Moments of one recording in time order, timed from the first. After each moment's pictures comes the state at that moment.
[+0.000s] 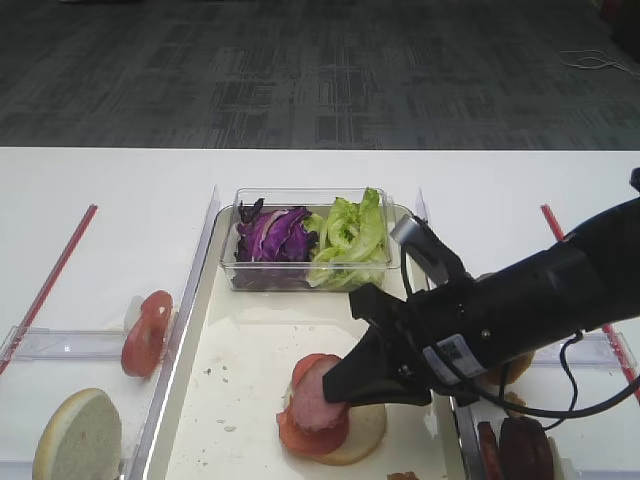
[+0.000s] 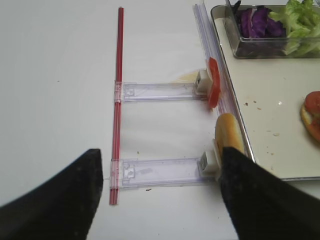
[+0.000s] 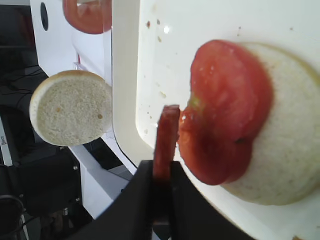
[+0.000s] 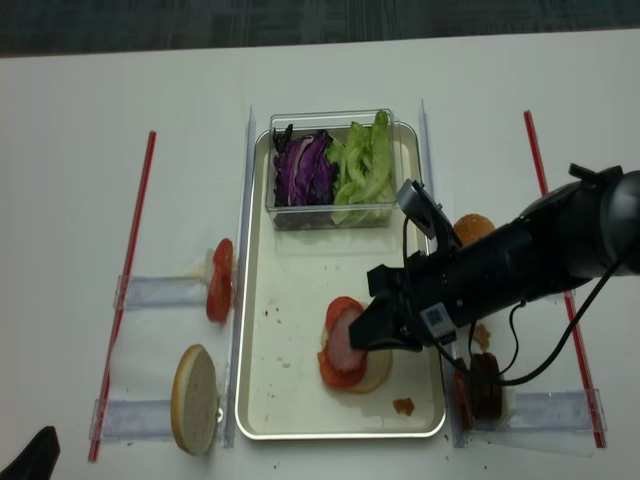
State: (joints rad) left arm -0.03 -0.02 -0.49 -0.03 1.18 -0.07; right arm 0.36 1.81 -0.66 1.57 0.92 -1.04
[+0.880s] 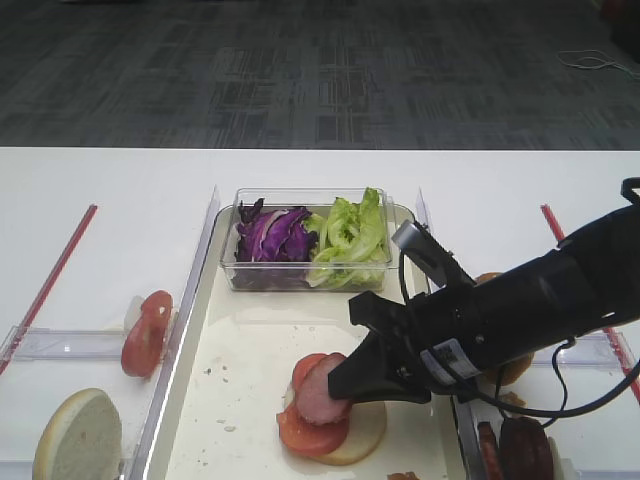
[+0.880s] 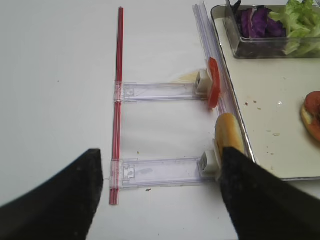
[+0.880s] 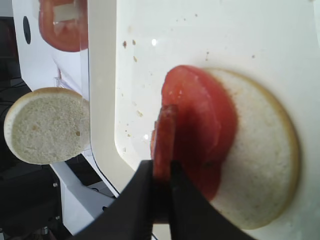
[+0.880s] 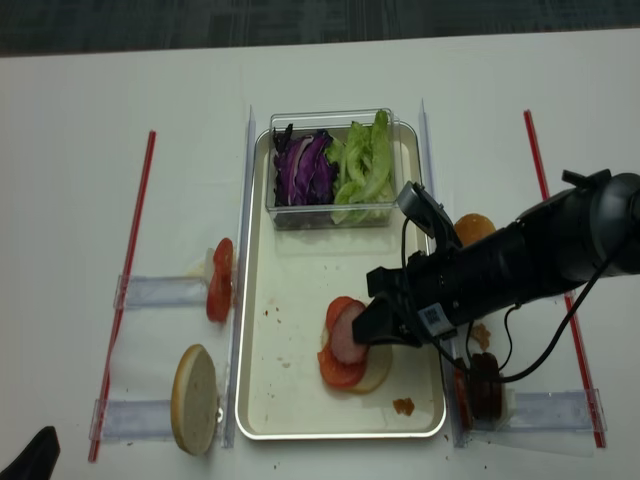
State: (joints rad) left arm -0.03 -0.02 -0.49 -0.03 1.18 -0.07; right arm 0.36 1.84 -0.66 1.62 0.87 -1.11
